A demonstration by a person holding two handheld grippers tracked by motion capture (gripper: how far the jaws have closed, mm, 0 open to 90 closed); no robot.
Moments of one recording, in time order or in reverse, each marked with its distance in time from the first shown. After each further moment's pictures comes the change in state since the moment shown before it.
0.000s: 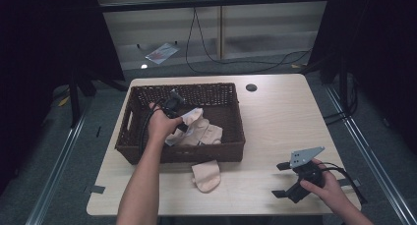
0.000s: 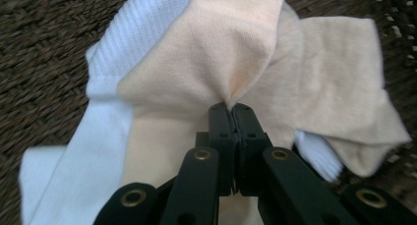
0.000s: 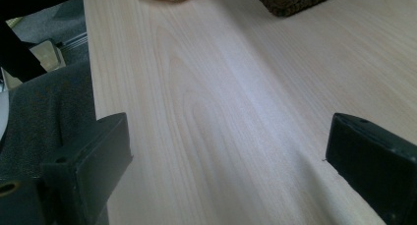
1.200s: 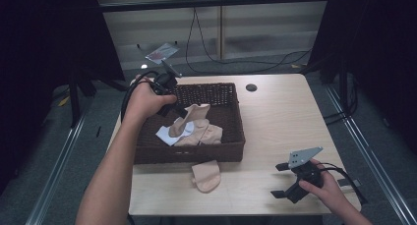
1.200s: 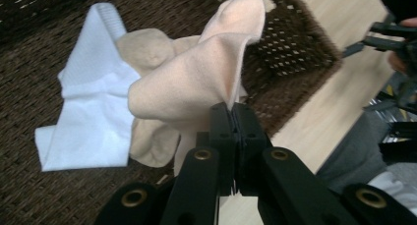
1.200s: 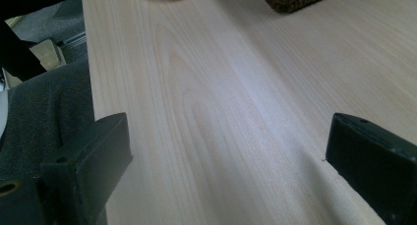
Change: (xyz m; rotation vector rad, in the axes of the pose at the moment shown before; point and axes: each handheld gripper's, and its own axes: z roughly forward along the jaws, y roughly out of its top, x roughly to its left) left arm -0.061 0.021 -0.125 0.031 -0.133 0.148; right arm 0.000 0.000 0.004 0.008 0.005 0.004
